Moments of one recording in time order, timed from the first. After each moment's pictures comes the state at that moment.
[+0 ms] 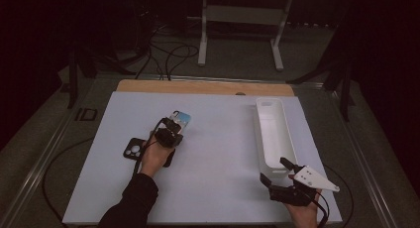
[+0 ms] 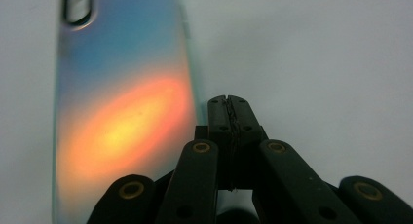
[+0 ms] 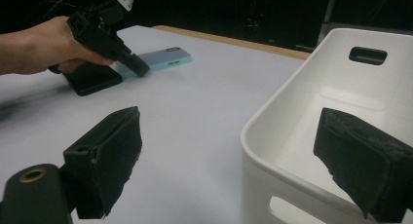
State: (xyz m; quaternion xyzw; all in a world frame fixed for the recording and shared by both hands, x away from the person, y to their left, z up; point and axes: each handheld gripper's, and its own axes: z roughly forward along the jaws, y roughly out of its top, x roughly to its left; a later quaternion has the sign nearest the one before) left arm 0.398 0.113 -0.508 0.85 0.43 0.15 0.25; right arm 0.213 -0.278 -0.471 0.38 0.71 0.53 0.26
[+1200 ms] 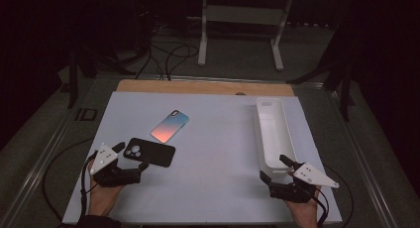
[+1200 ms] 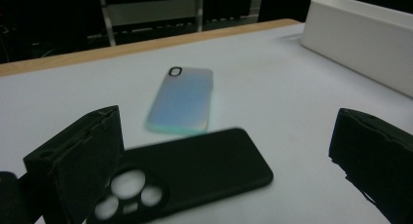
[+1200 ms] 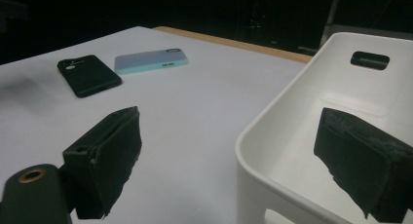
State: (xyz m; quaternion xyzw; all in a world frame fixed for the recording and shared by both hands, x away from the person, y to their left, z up) left arm 0.244 0.237 -0.466 0.72 0.41 0.25 0.50; right arm 0.220 -0.279 -0.470 0.37 0.72 0.53 0.25
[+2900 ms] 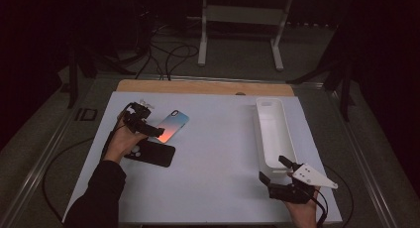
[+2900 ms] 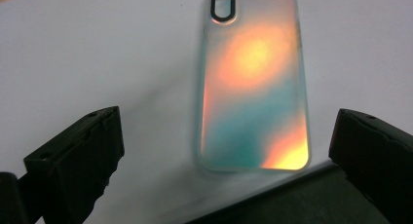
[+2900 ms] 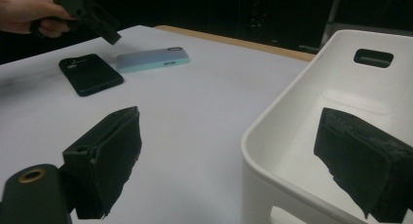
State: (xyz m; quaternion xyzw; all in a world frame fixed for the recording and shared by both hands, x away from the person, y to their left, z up) left arm 0.428 0.195 -0.473 0.85 0.45 0.14 0.24; right arm 0.218 -0.277 -0.471 0.37 0.72 0.53 0.25
